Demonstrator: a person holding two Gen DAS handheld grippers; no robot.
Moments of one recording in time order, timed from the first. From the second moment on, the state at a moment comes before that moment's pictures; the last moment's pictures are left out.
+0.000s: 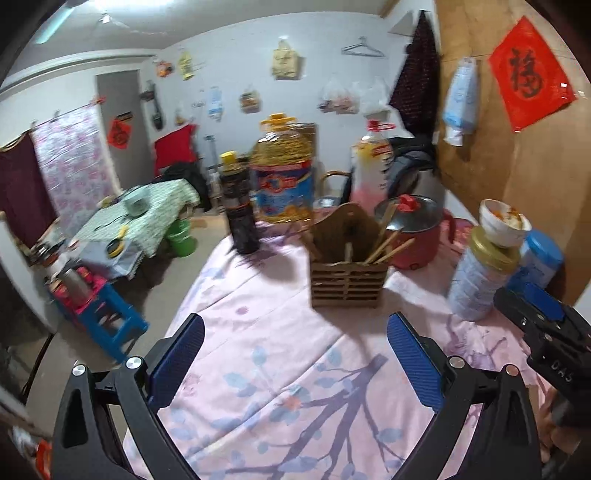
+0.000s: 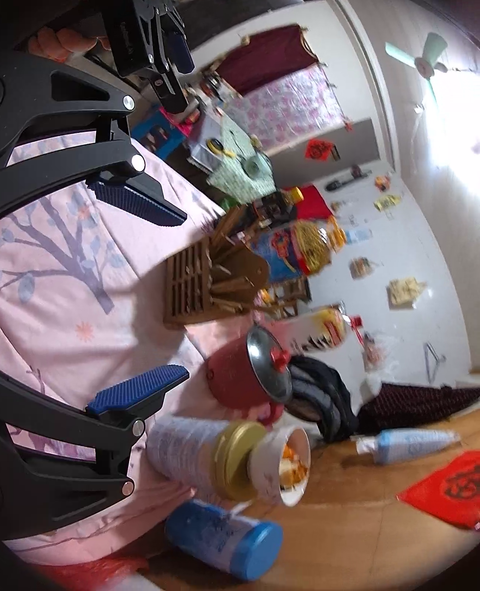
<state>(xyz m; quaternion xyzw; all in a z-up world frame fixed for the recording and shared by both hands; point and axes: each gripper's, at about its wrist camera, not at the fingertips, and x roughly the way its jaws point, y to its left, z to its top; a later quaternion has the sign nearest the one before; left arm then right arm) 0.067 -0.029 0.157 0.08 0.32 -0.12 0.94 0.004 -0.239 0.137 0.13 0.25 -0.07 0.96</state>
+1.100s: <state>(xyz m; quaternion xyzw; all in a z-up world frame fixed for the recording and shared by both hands) 0.086 0.004 0.137 0.09 0.32 -0.17 0.93 0.023 -0.176 0.137 0.09 0.27 -0.11 0.95</state>
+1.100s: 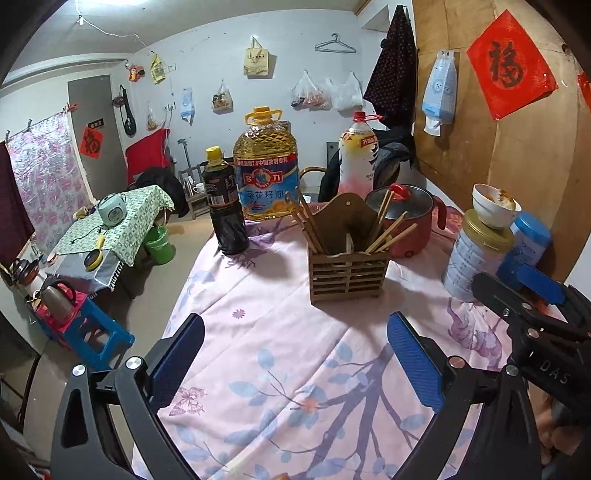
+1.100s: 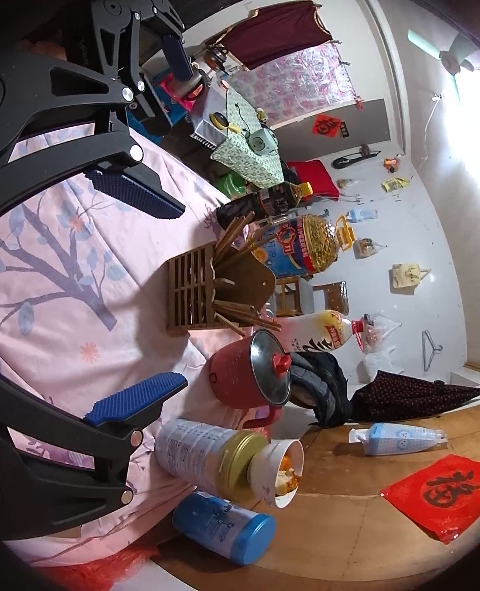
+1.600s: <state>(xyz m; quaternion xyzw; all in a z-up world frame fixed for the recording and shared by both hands) 0.126 -0.002 0.140 0.09 0.32 -0.16 0.93 0.047 -0.197 0.134 0.10 0.28 -0.13 0.95</state>
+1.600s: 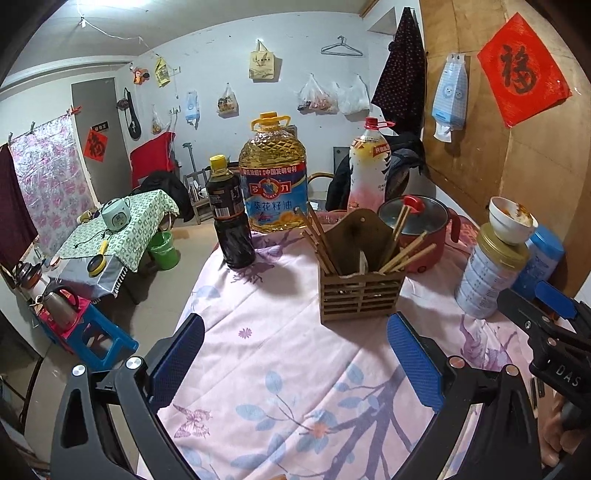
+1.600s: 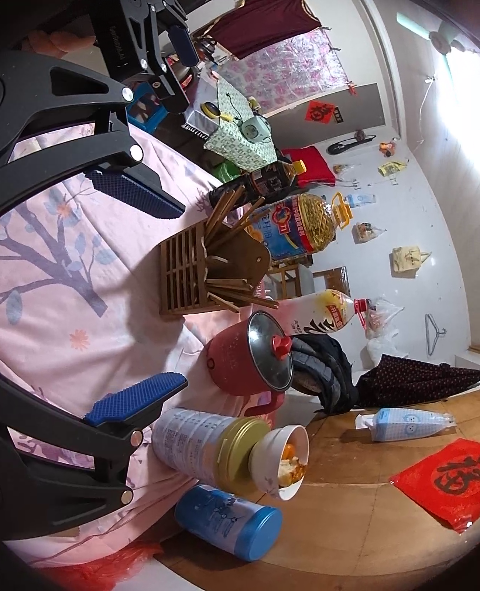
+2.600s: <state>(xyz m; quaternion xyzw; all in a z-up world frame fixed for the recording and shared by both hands) 0.204 -0.017 0.119 0.08 0.36 -0.14 0.92 0.123 -0.211 0.112 0.09 0.31 -0.11 0.94</state>
